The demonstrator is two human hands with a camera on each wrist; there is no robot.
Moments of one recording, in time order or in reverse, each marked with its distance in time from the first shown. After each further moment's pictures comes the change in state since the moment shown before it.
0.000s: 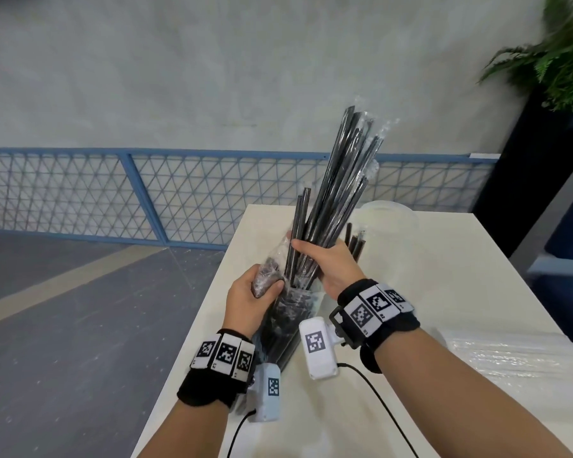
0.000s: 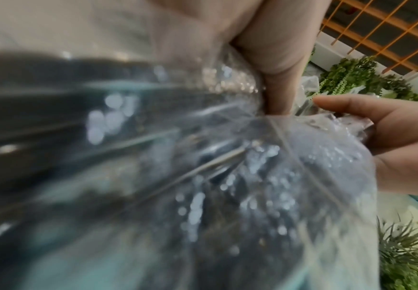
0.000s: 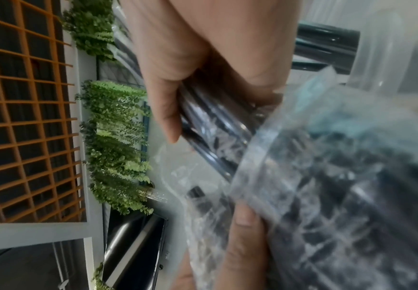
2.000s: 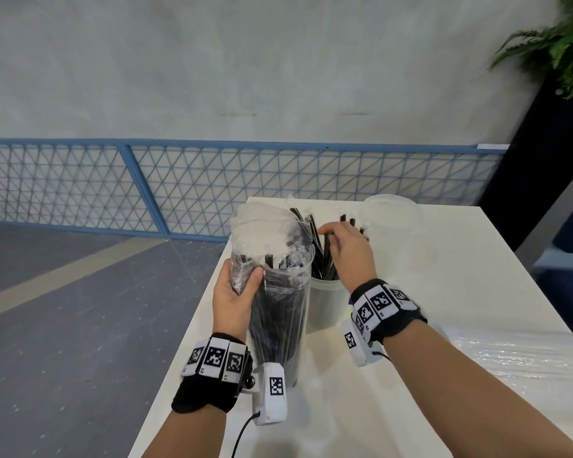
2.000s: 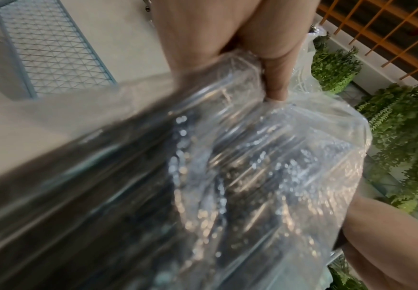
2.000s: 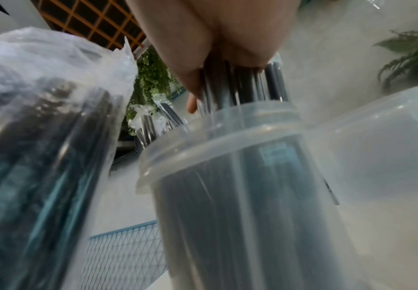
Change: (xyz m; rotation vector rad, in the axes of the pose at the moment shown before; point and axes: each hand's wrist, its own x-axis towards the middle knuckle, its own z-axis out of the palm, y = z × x) left_hand 0.002 -0.013 0.000 -0.372 0.206 -0.030; right_hand 0.052 0.038 -0.056 -0.976 0.147 -0.688
